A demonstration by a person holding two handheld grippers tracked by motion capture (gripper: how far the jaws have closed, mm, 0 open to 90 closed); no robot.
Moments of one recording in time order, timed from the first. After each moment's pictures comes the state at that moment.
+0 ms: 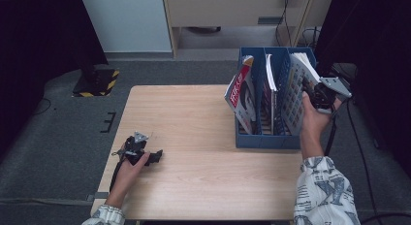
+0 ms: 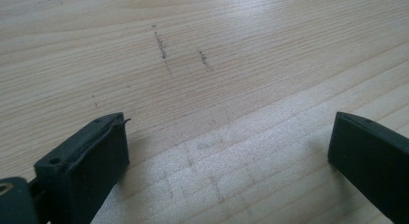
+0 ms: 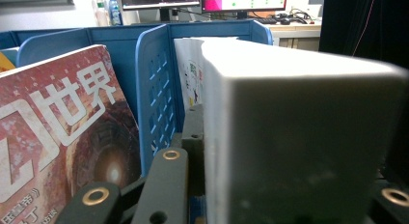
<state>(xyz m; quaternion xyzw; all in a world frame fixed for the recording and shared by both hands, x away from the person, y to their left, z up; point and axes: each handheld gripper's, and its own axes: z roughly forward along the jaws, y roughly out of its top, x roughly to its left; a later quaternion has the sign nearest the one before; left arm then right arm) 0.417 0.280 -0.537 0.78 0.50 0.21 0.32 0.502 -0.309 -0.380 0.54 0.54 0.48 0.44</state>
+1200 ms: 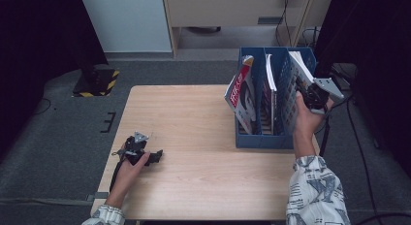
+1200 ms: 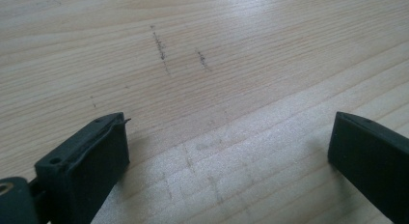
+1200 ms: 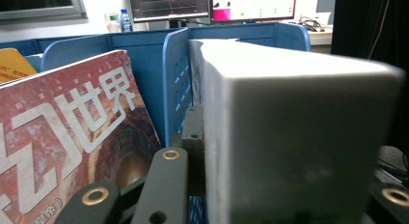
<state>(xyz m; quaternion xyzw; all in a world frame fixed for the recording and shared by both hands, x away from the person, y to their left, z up) 0.417 0.280 -0.537 0.78 0.50 0.21 0.32 0.509 -0.295 -0.388 0.52 0.53 0.51 0.43</state>
